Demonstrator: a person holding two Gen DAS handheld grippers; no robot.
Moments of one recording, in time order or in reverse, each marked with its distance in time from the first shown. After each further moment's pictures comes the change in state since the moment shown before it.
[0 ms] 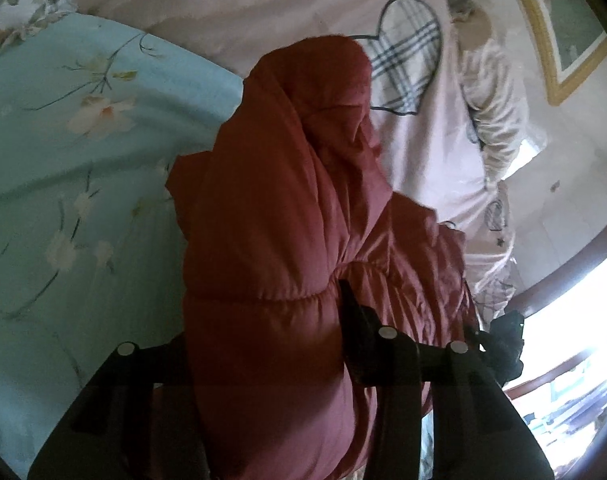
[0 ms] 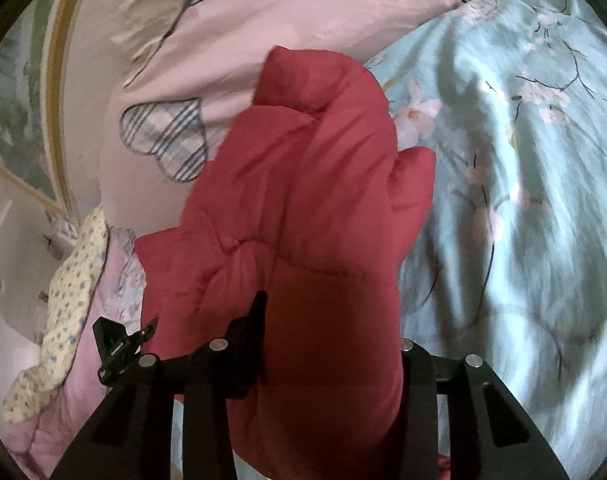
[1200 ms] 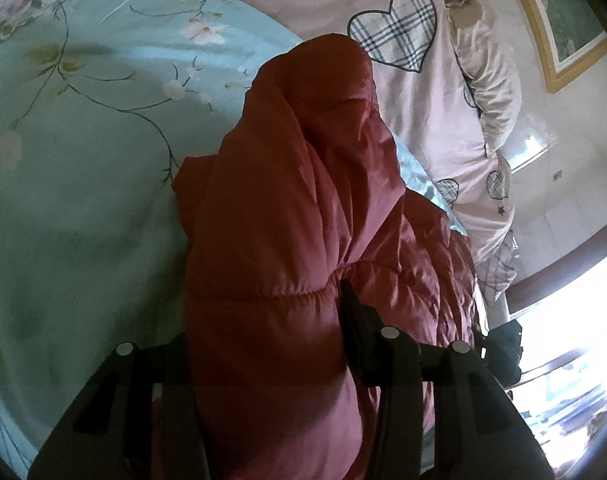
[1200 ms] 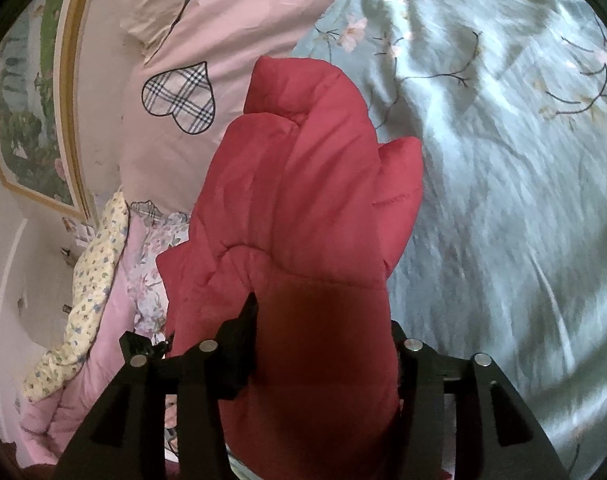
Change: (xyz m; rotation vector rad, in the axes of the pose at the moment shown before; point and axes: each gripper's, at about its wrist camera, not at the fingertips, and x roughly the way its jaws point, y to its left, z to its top) left arm -0.075 0.040 -0.122 -0.057 0.053 0.038; right arm -0.055 -0.028 -0.141 0.137 0.019 0.058
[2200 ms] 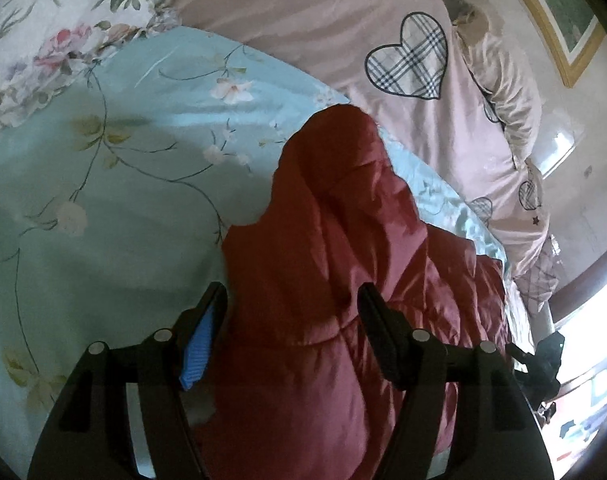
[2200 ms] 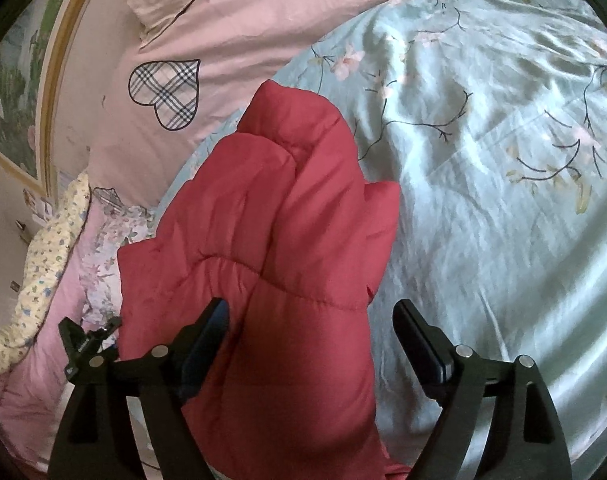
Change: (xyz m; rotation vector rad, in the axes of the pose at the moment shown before) left arm -0.036 -0.012 0.018 0.075 -0.119 0.186; right arm -0.016 0.026 0.002 -0.145 -0.062 -0.214
